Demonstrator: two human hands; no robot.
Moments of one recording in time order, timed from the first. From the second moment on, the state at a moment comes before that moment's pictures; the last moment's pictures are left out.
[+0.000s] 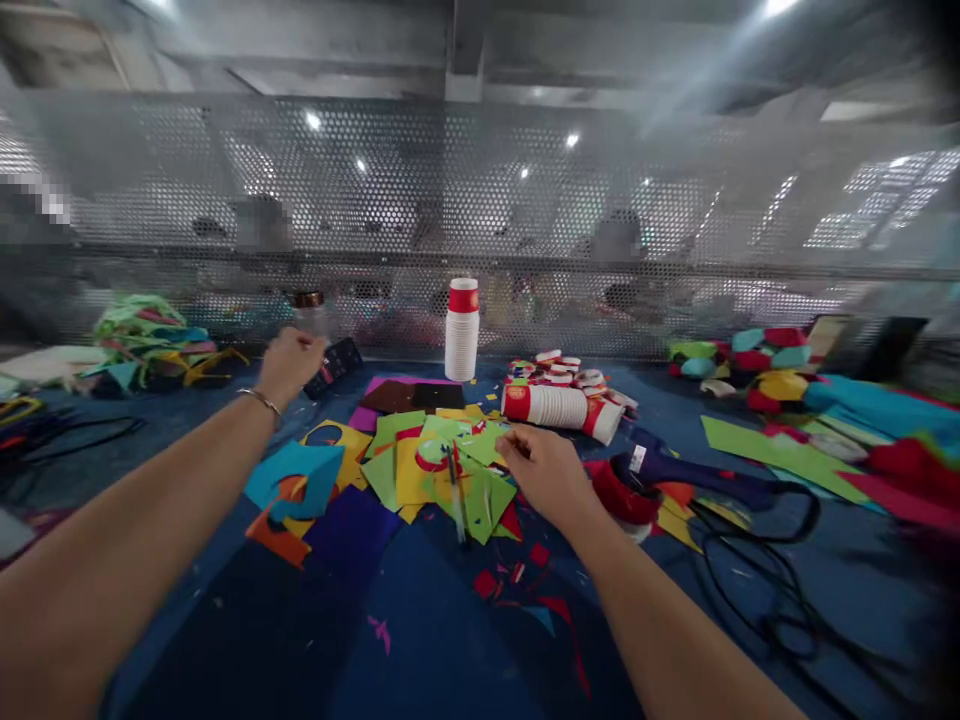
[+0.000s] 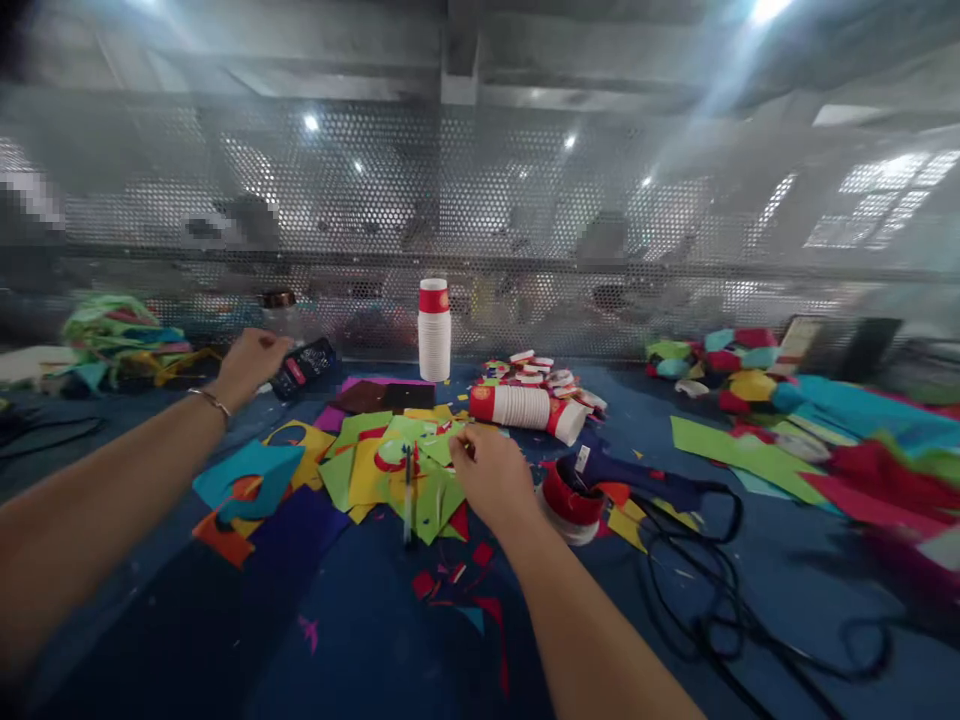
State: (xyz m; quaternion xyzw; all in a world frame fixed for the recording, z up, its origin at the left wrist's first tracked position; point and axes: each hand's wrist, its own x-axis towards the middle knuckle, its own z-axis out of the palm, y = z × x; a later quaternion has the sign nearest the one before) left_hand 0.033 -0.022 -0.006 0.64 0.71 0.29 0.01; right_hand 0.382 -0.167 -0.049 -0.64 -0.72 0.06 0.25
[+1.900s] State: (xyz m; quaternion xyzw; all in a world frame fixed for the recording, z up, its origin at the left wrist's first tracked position) left_hand 0.207 -0.245 -0.055 0.88 0.42 0.10 0.22; right_hand 0.404 -0.254 -0.052 -0.70 -0.71 -0.07 0.01
